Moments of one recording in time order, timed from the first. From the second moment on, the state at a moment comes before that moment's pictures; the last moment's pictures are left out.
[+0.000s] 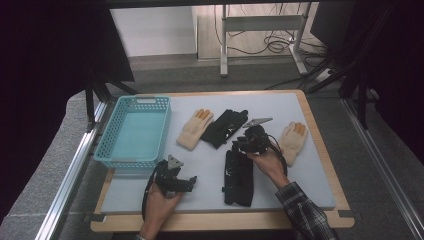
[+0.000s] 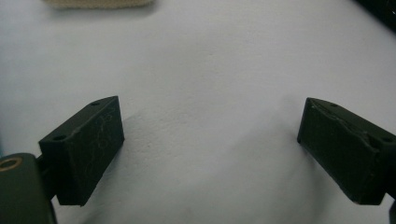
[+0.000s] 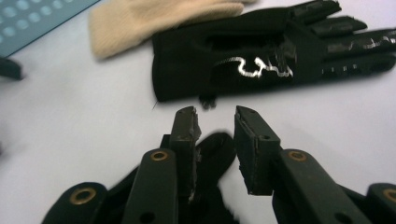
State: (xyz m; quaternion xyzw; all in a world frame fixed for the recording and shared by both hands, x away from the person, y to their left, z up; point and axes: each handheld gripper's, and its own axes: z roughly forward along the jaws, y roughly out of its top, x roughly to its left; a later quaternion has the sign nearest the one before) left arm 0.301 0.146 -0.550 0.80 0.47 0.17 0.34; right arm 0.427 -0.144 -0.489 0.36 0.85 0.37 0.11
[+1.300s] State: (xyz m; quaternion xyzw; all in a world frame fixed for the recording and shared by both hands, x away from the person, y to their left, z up) left arm 0.301 0.146 -0.550 0.80 0.47 0.17 0.34; right arm 0.454 -0.136 -0.475 0.39 0.83 0.38 0.13
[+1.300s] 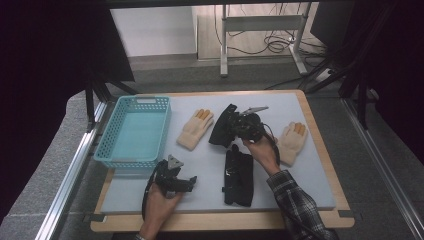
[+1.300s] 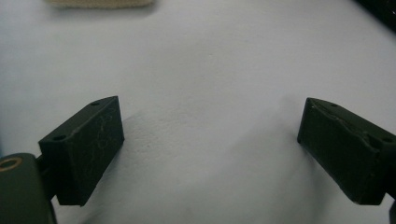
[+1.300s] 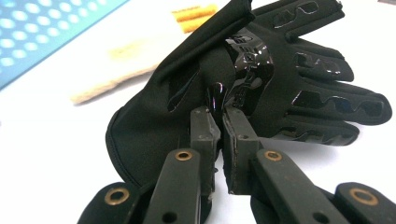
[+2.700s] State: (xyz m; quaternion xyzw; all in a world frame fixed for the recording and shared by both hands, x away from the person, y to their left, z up) left arm 0.301 0.146 -0.550 0.80 0.47 0.17 0.34; right arm 0.426 -0.157 -0.451 0.35 0.84 0.39 0.12
